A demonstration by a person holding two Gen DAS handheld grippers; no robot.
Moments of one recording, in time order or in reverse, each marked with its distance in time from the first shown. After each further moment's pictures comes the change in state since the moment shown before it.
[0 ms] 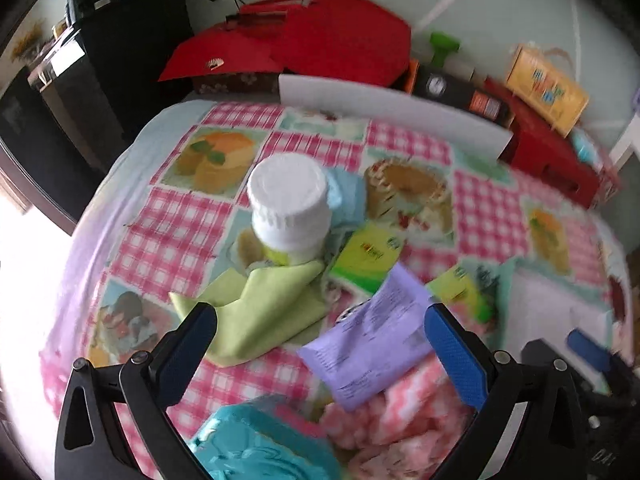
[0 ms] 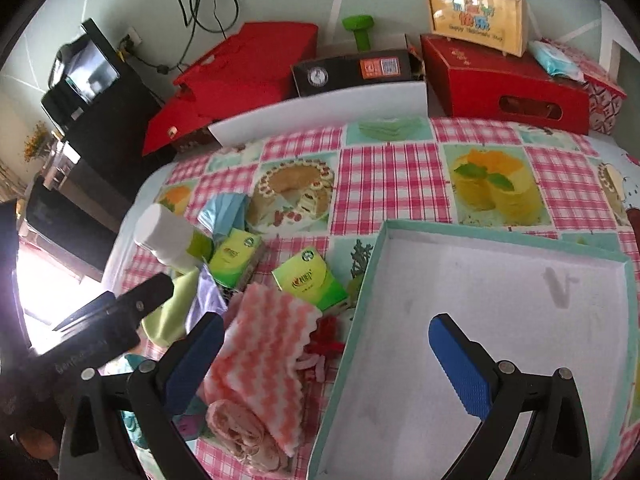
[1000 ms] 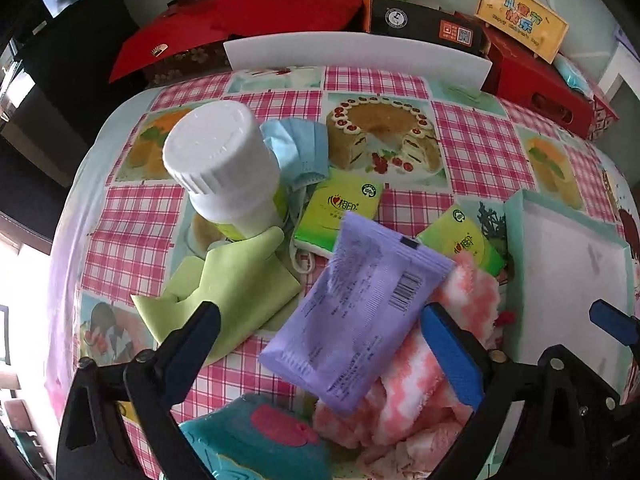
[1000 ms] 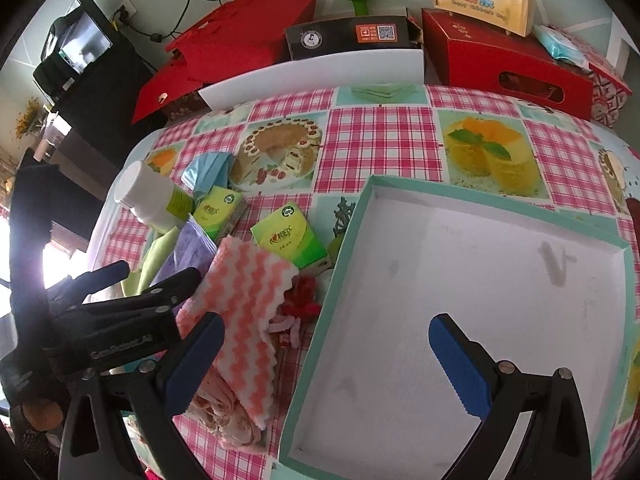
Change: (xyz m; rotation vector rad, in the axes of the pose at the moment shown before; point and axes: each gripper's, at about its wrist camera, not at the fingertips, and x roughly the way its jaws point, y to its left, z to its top) left arm 0.036 -0.029 -0.005 0.166 0.123 -0.027; right arm 0.008 -0.009 -0.017 -0.032 0.083 -0.033
